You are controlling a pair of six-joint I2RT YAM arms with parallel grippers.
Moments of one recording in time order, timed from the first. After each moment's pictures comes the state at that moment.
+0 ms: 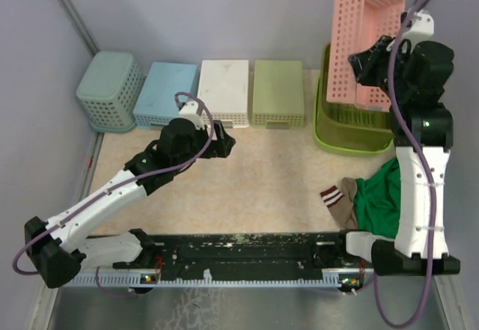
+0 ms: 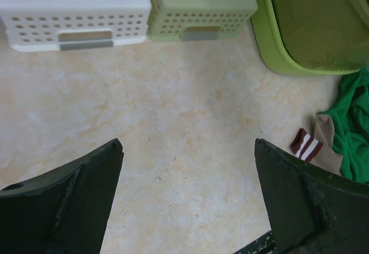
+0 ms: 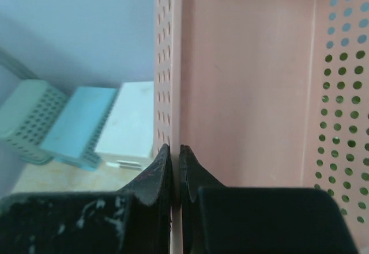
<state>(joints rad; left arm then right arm) -0.80 1.13 0.97 -0.26 -0.23 -0.53 -0.01 1.24 1.76 -0.68 -0.17 0.23</state>
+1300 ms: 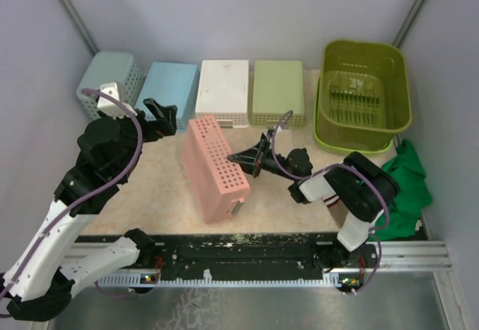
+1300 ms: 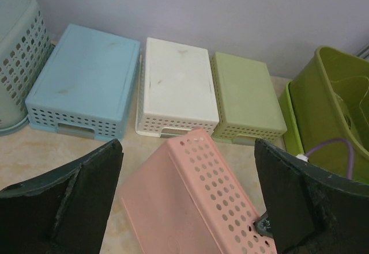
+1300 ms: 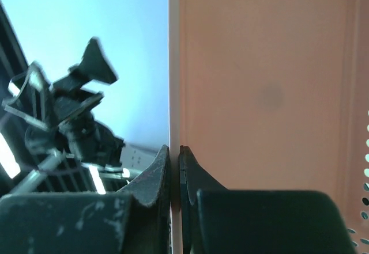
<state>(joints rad) -0.66 0.83 1.24 -0.48 -0.54 -0.37 0.67 1.66 0.55 1.37 -0.58 1.77</state>
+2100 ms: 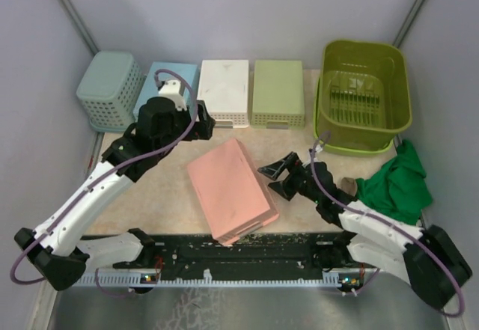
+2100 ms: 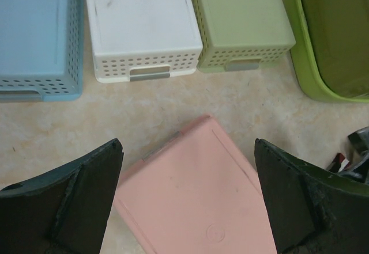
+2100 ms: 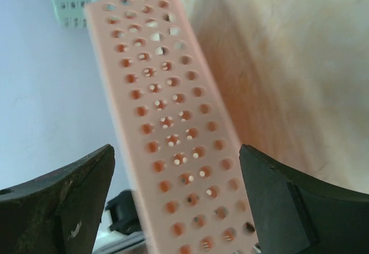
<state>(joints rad) -0.66 1.10 1.23 -0.50 -0.31 -0.38 0.64 1.03 0.24 0.41 -0.17 1.40</state>
